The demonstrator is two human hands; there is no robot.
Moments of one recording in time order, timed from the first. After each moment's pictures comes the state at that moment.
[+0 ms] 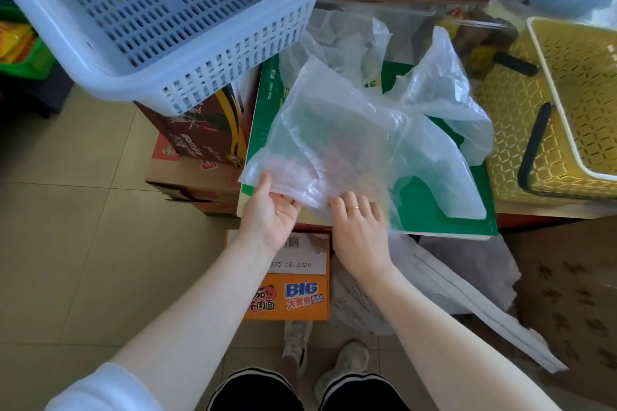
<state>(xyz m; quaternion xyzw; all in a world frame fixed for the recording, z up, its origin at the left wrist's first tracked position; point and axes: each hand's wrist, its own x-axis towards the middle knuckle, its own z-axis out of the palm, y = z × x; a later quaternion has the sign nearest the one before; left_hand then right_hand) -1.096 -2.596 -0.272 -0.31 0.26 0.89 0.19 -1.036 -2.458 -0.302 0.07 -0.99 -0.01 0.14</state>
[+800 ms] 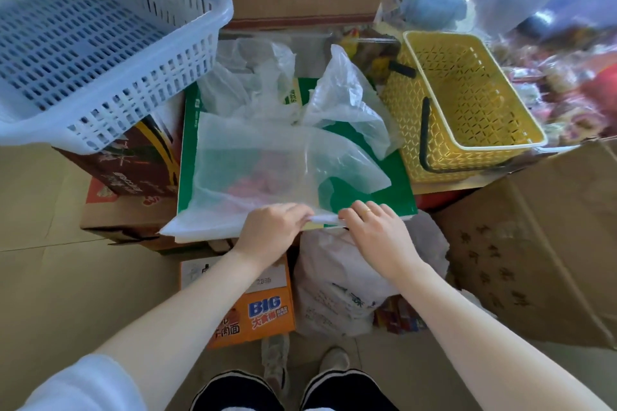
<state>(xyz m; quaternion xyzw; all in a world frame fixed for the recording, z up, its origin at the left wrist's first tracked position) -1.069 -2.538 -0.271 0.43 0.85 0.31 -0.06 -0.983 -2.348 -0.249 0.10 -0.99 -0.04 0.11</state>
